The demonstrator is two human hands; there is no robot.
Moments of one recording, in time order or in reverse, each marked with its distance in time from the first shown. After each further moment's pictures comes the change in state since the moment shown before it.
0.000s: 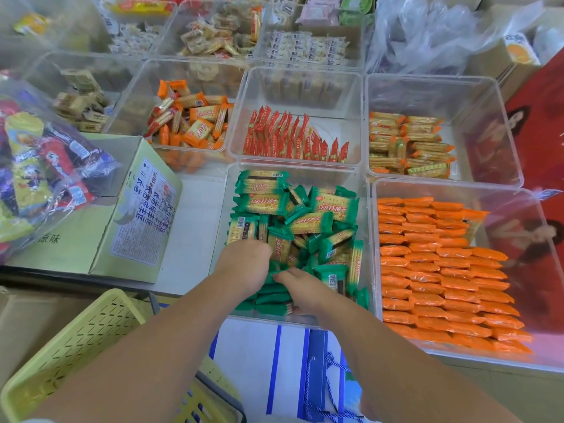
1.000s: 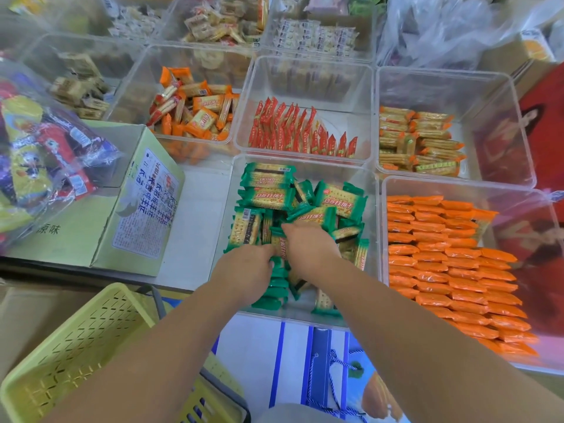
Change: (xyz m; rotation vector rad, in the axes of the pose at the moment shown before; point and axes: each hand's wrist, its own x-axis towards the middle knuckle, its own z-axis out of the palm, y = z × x) left_hand -0.016 -0.012 0.024 -0.328 0.110 -0.001; right_hand 0.008 -0.069 -0.018 -1.125 0.289 -0.347
